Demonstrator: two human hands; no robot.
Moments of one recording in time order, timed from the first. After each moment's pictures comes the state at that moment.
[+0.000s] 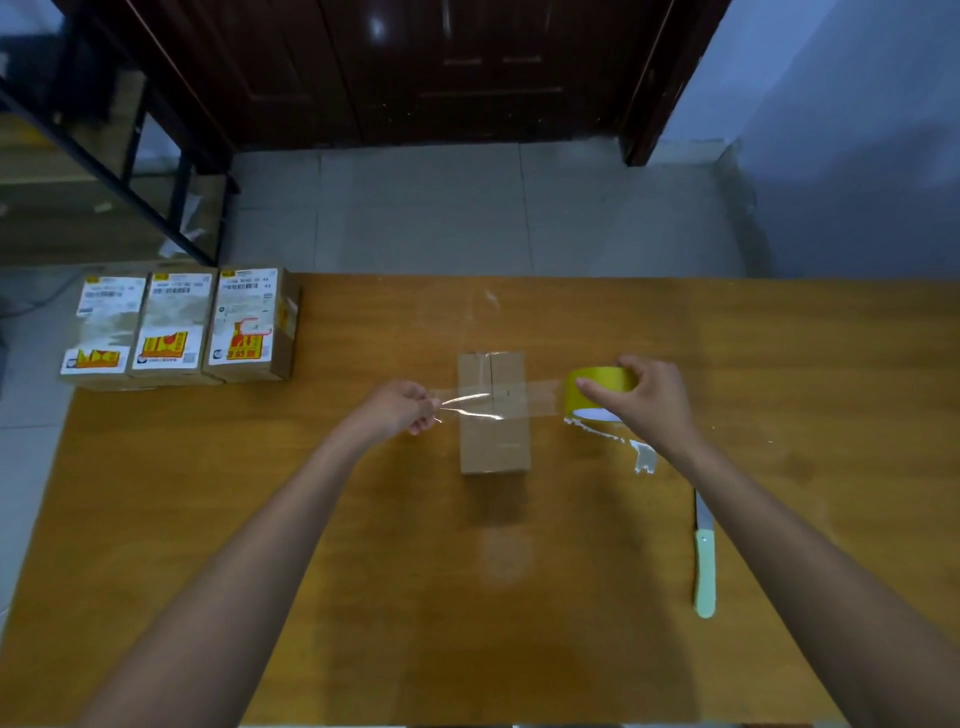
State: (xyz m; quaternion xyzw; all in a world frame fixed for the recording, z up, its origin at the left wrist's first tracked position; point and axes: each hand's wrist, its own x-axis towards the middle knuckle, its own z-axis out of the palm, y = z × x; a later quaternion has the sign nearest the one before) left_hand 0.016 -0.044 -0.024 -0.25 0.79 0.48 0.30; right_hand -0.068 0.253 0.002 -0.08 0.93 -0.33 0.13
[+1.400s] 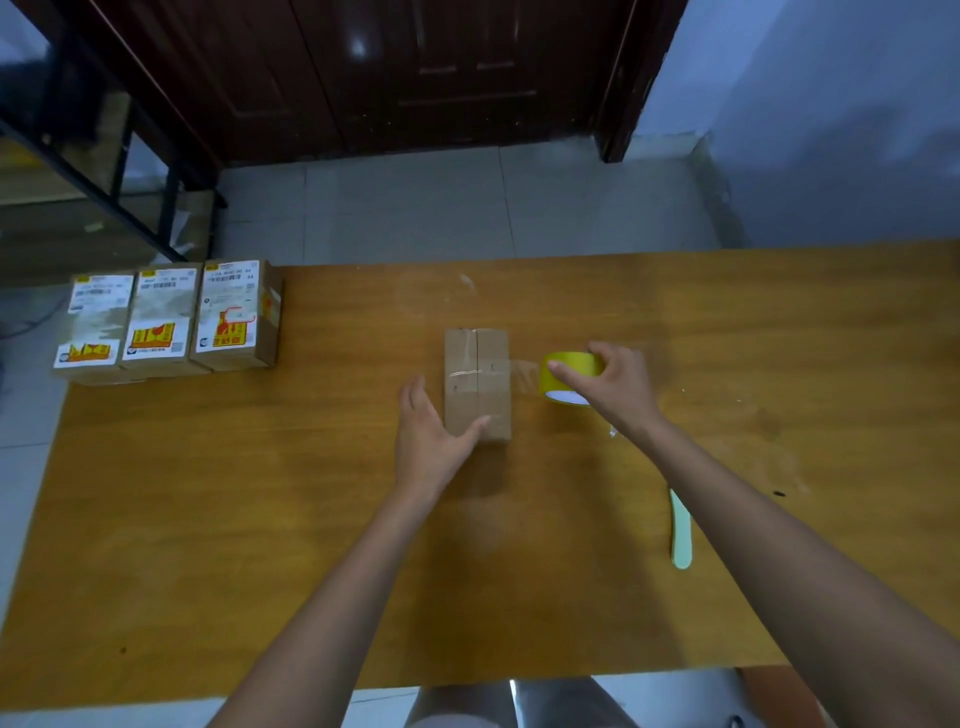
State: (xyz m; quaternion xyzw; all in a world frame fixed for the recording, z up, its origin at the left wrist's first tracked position) left_hand 0.079 0.057 -0.043 -0.29 0.88 0.38 0.02; right_hand -0.040 0.261 -0.008 -0.04 0.93 -0.36 0.11
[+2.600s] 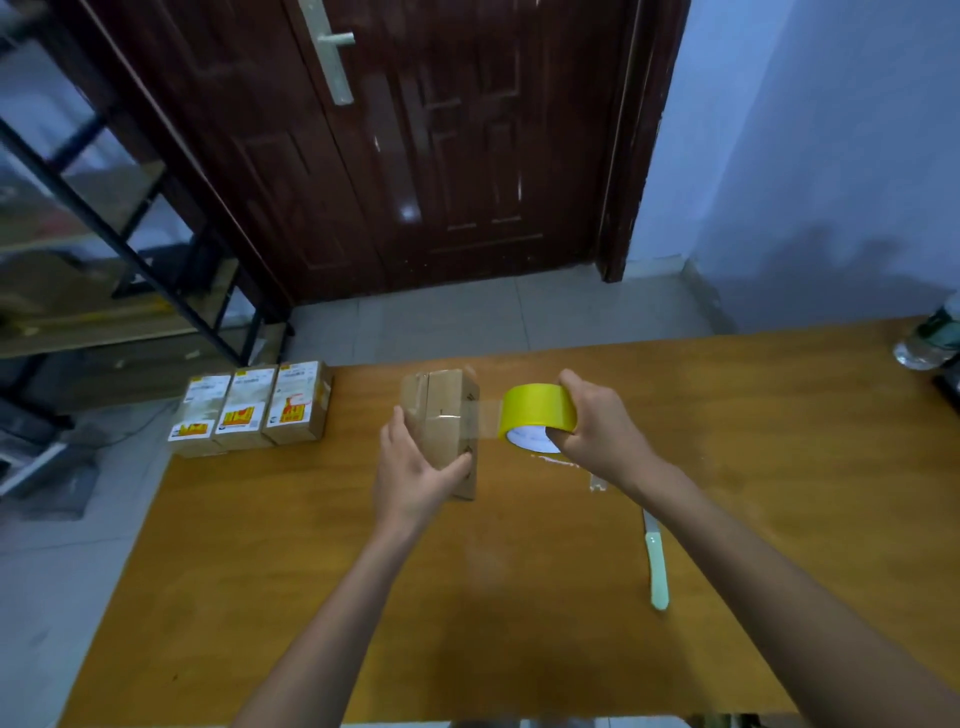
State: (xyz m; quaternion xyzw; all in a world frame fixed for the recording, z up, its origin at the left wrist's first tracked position) left_hand 0.119 0.079 0.099 -0.28 0.88 0.36 -0.08; right_hand 0.010 0.289 0.128 -0.27 0.90 -0.34 0.03
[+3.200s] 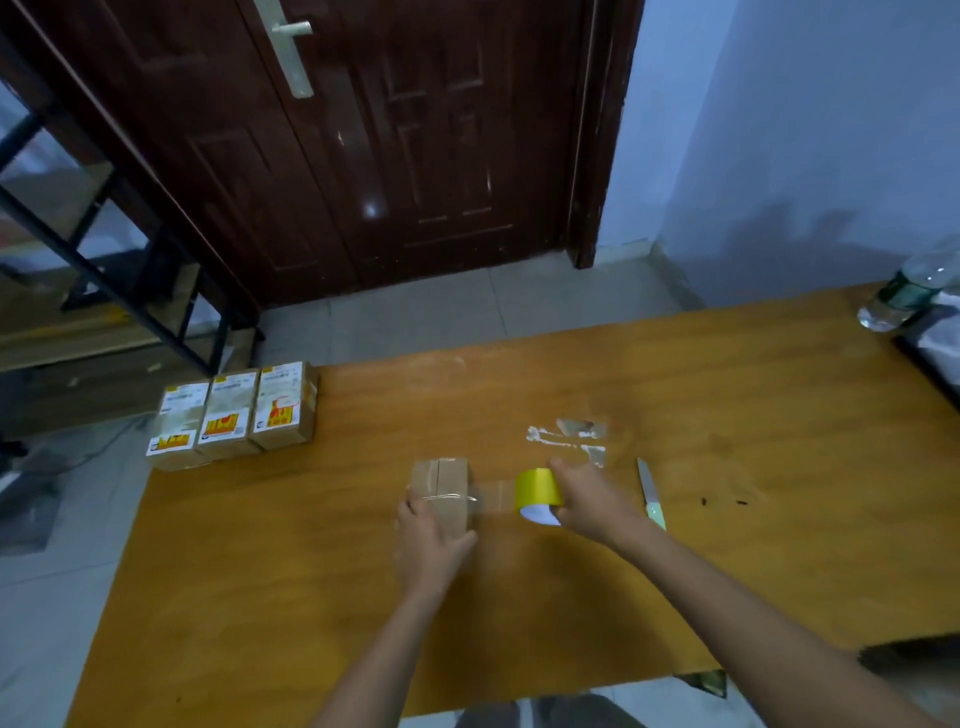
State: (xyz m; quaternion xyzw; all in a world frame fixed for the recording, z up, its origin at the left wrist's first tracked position) left_hand 0.170 0.084 0.009 -0.32 0.90 0.27 0.09; right_hand 0.068 0.286 0.029 -0.23 0.94 -0.17 0.20
